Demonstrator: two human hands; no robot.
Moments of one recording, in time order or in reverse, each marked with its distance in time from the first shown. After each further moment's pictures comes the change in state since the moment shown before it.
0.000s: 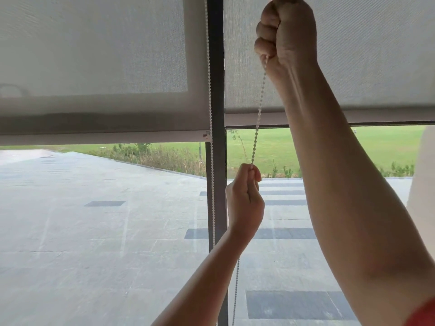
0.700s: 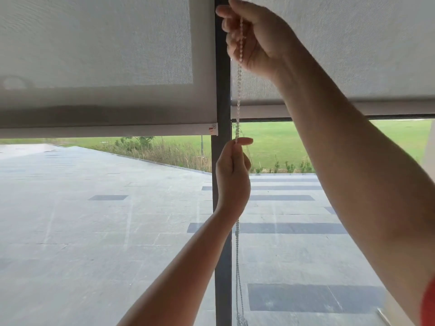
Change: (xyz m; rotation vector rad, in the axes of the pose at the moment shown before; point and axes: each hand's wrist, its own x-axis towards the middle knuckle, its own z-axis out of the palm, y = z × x) left_hand 0.034 -0.002 -0.024 -0.229 -0.019 -0.160; right_hand 0.015 0.029 0.011 -0.029 -0.277 0.368
